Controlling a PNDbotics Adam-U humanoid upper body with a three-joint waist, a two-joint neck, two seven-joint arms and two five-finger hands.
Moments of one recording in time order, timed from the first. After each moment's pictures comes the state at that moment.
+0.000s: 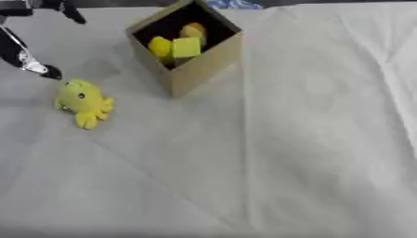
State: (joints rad) left arm -0.94 0.89 -0.33 -1.18 -0.43 -0.48 -0.62; right arm -0.97 -0.57 0.19 -1.78 0.18 -0.03 0.01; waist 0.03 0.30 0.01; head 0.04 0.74
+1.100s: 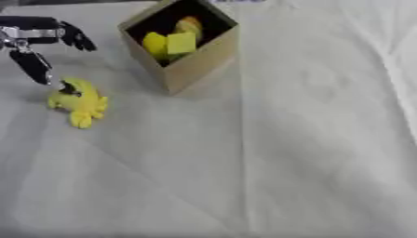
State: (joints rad) left arm -1.01 0.75 -0.35 -0.88 -0.47 -0.45 -0.66; right arm -0.97 -0.54 0.18 -1.78 0.18 -0.01 -0.01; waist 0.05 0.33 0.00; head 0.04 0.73
